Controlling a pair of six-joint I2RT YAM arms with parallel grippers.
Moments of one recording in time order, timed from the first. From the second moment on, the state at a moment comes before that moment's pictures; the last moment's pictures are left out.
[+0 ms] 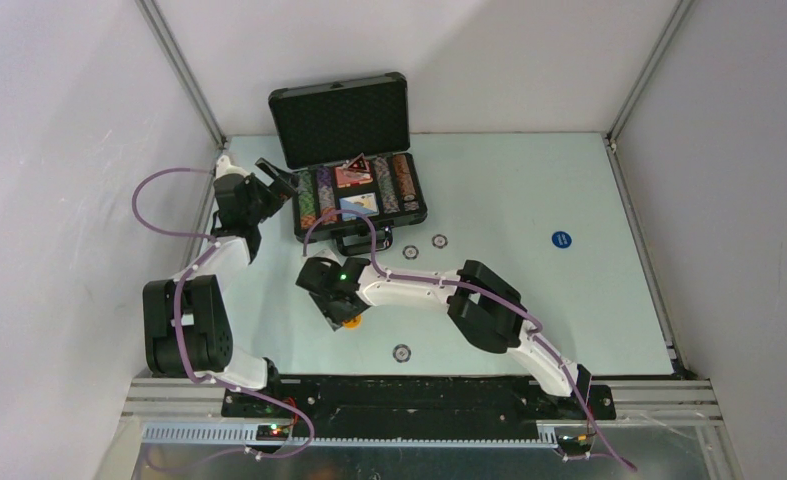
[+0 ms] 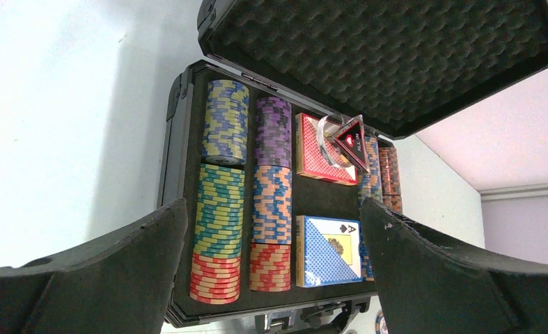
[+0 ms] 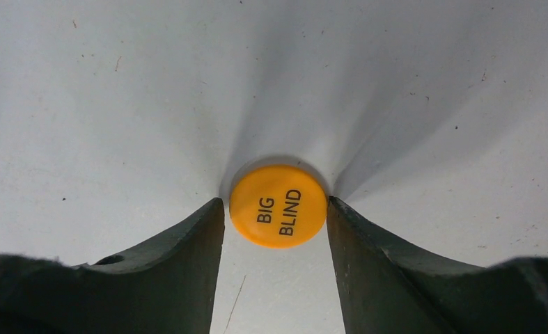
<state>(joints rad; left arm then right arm) 0.11 1.48 0.82 0.33 0.18 -0.69 1.22 2.30 1.89 -0.78 0.20 0.51</state>
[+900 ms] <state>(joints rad) 0.11 1.48 0.82 0.33 0.19 -0.70 1.09 2.26 1.82 -0.68 0.20 0.46</state>
